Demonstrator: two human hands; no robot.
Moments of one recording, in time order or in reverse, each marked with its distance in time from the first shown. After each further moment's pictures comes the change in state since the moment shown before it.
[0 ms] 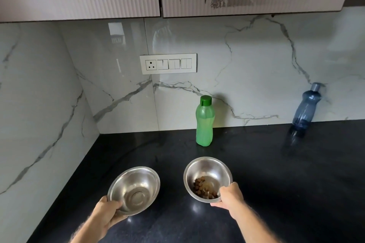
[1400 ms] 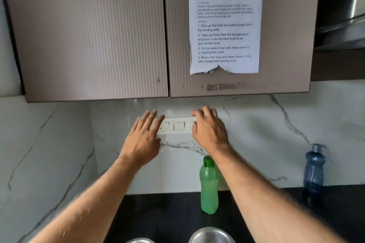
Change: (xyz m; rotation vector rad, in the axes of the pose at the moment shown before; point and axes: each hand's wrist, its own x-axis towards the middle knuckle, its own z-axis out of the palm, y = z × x) left_hand -0.129 0.310 0.095 1.152 0.475 1.562; right_hand -0.138 -0.330 -0.034 -0.647 0.652 -1.515
